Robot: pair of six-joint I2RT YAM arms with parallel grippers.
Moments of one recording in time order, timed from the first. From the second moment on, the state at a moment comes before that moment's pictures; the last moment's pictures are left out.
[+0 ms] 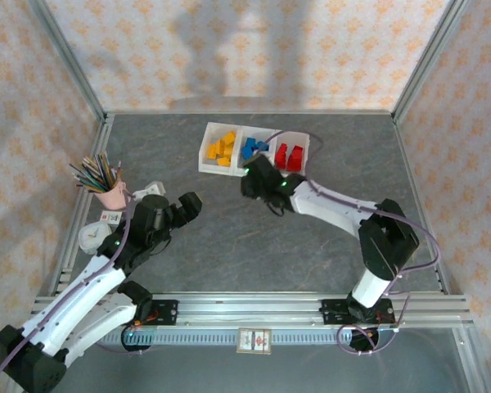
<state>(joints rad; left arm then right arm) -0.47 0.77 0.61 -0.44 -0.18 -0.92 0.74 1.69 1.25 -0.41 0.23 0.59</state>
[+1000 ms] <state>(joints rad) -0.32 1.04 0.69 -0.15 -0.33 -0.72 0.35 1.56 1.22 -0.27 0.37 0.50</state>
